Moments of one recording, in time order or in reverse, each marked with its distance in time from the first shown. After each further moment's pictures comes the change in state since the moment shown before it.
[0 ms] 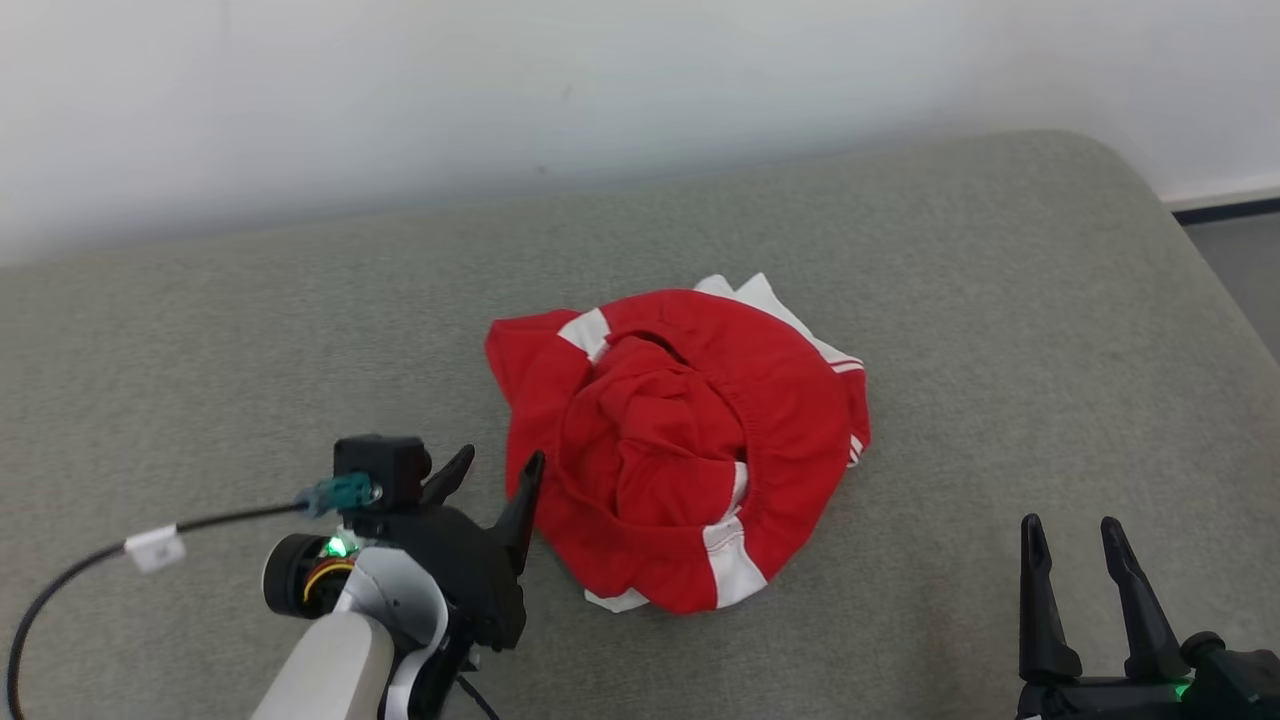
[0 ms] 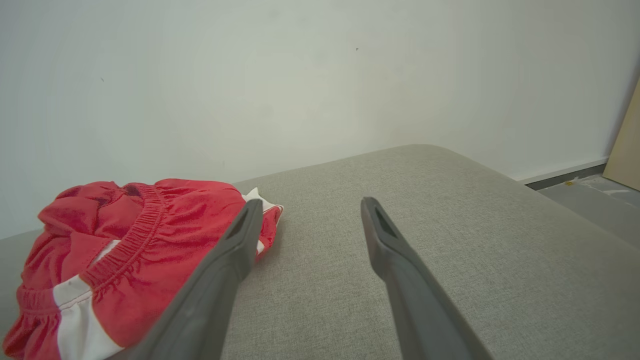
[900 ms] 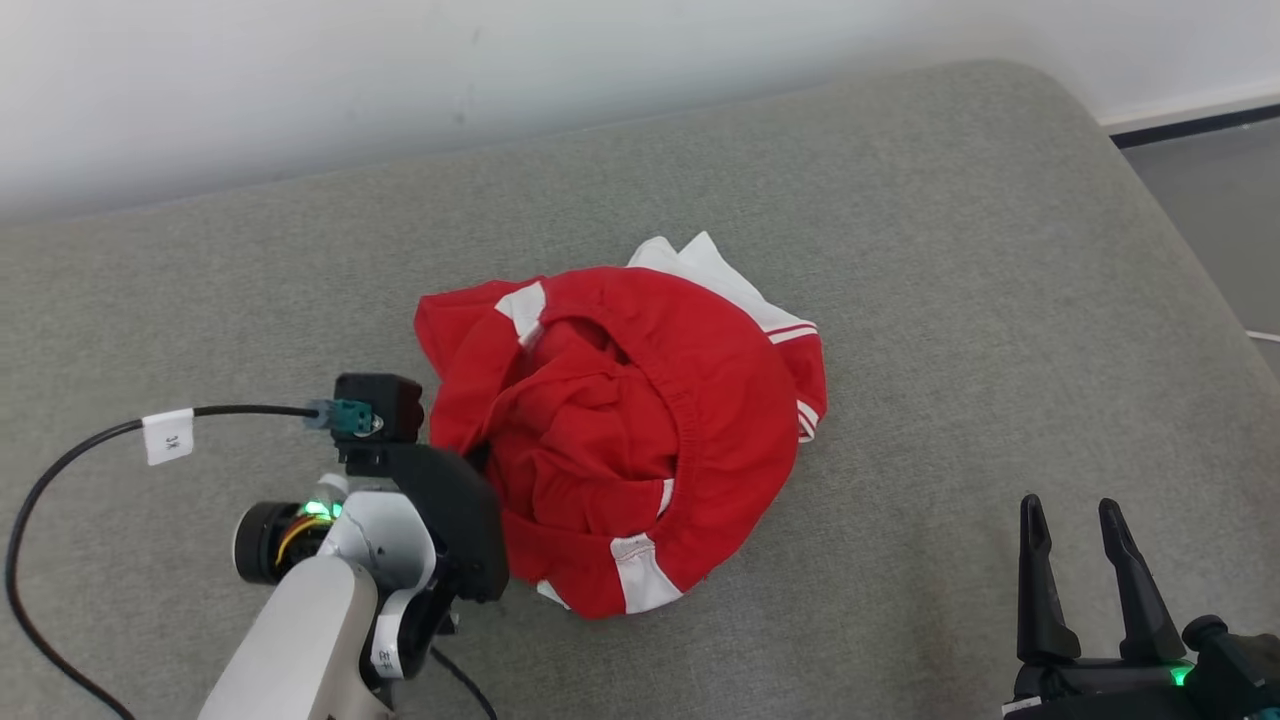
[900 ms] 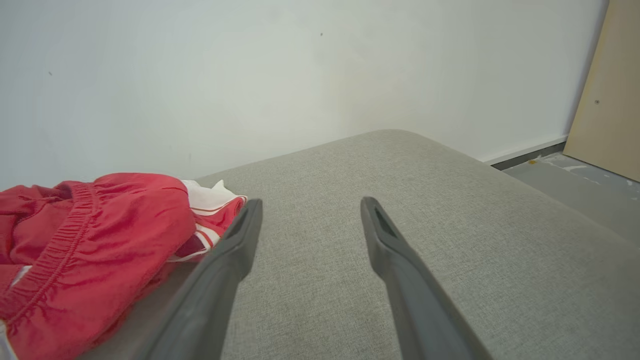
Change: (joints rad) left arm -0.102 0.041 -0.031 -0.004 -0.012 0.124 0.325; right arm -0.033 0.000 0.010 0.008 0.035 0.000 -0.006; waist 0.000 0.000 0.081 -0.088
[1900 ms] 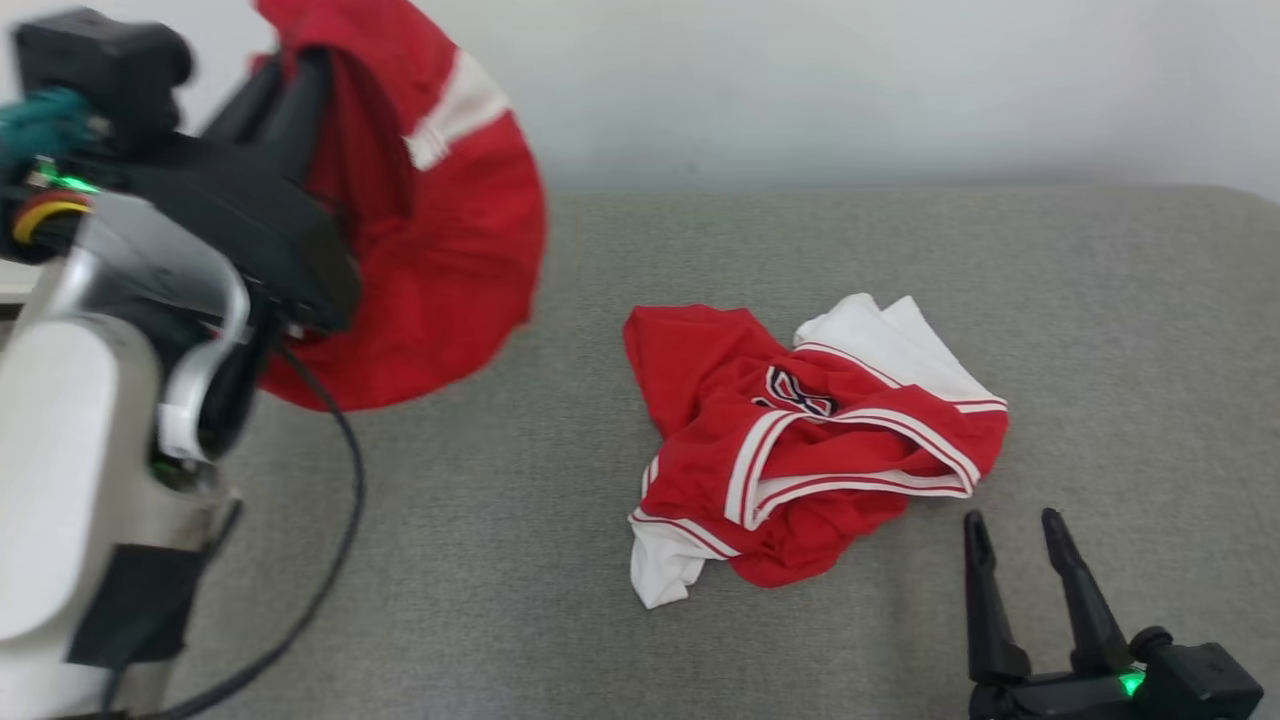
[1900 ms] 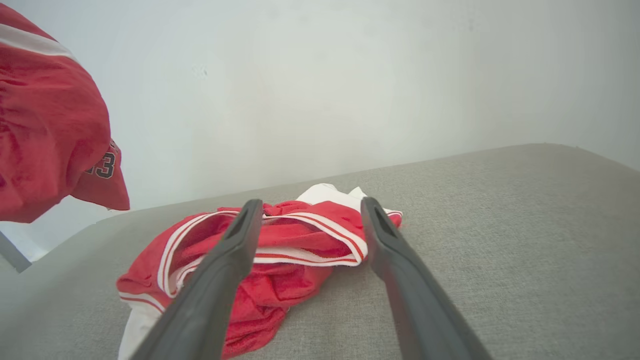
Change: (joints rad) left arm -0.323 0.146 0.103 -0.280 0.037 -0.084 -0.123; right arm 0.022 0.000 0.078 -0.020 -0.009 0.000 -0.002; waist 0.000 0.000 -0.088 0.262
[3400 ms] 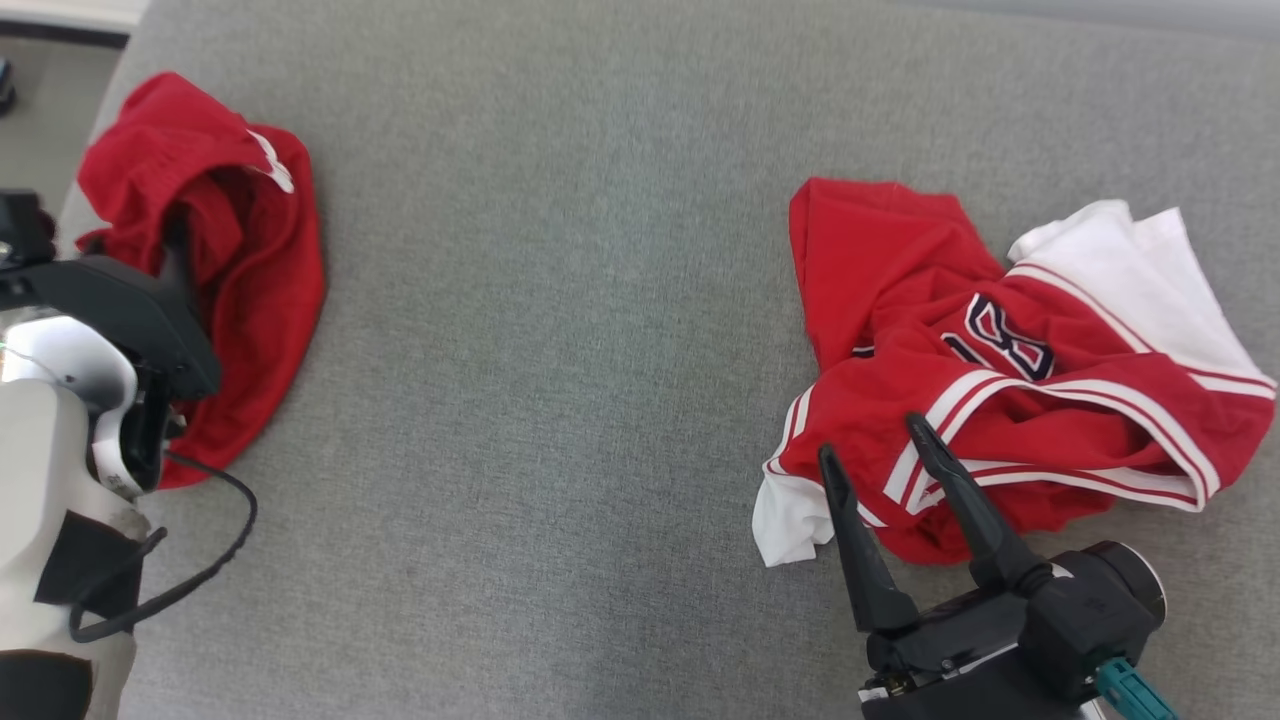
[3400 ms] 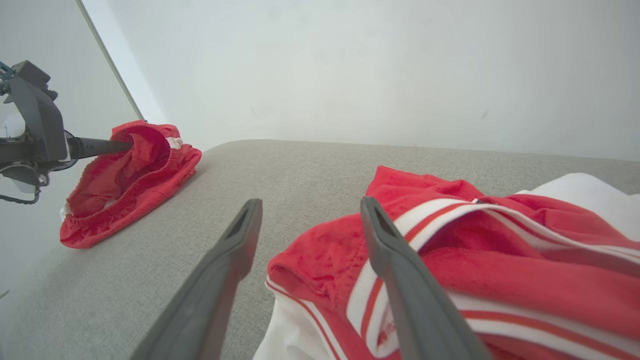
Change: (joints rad) left arm -0.056 0.027 0.120 0.743 -0.021 0.002 -0.232; right arm -0.099 -0.002 0.210 -0.223 -0.189 0.000 0.168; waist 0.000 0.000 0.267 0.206
